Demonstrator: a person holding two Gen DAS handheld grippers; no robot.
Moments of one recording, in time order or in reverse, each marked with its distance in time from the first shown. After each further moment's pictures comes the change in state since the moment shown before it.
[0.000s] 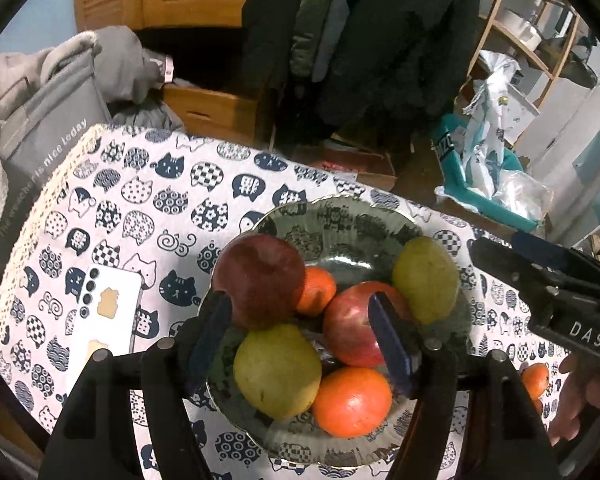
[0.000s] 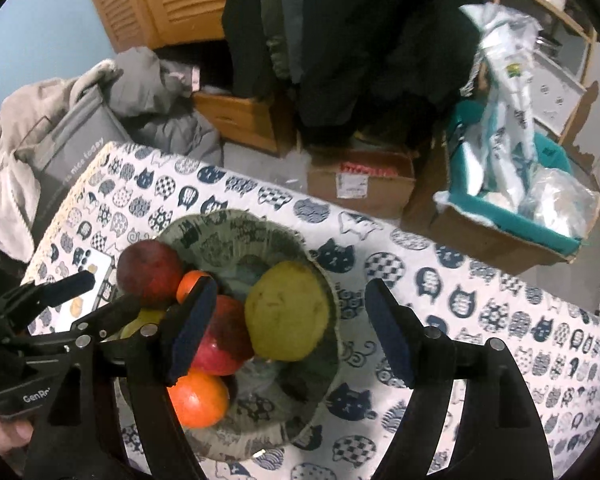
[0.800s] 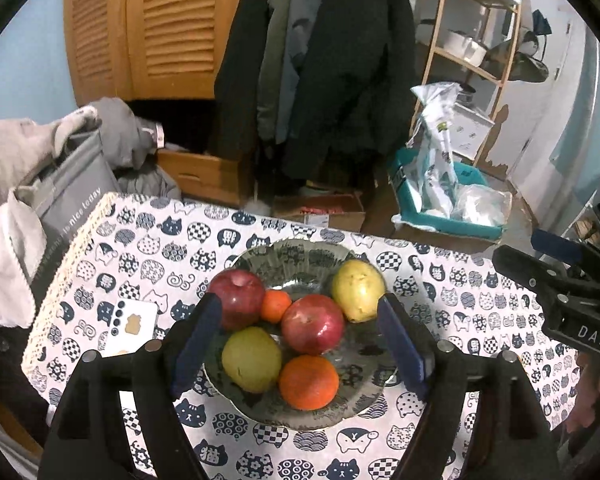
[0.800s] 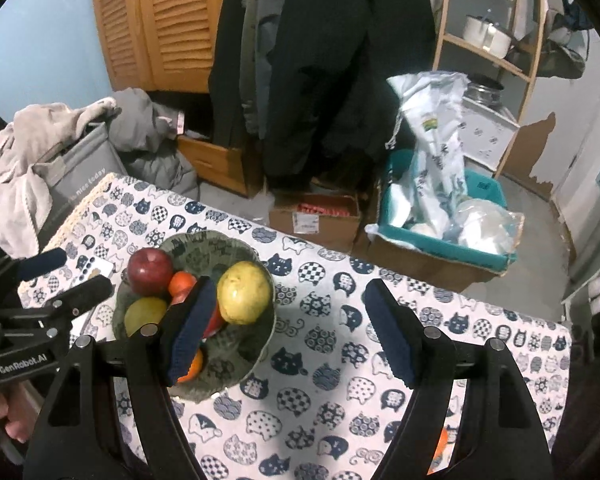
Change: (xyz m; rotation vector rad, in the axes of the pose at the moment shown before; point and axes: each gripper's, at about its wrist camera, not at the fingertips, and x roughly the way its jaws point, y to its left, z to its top) left arm -0.100 -0.048 -0.016 0.107 -0.175 -0.002; right arm -0.121 -0.013 -0.032 -0.028 -0.167 -0.122
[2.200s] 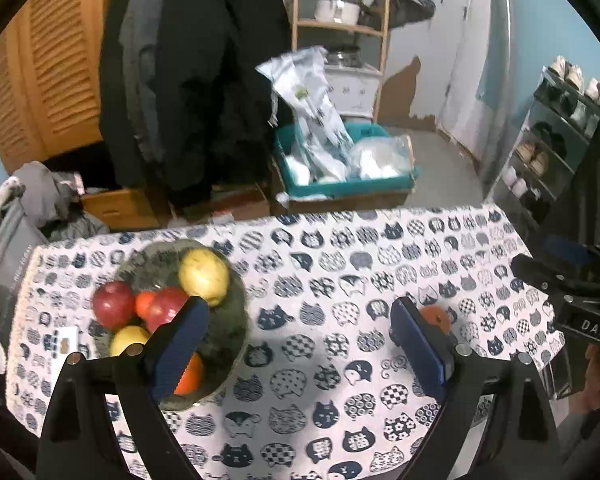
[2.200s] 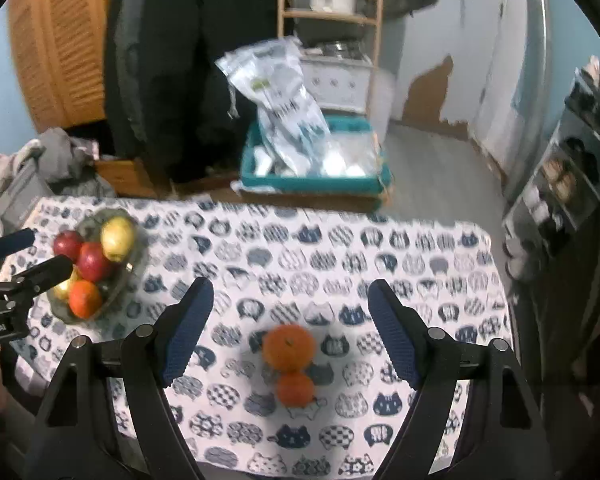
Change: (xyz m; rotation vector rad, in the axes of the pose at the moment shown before) left arm -0.014 -0.163 -0.044 0.266 0.025 -0.157; right arm -0.093 -0.151 -0.127 0.254 0.006 -0.202
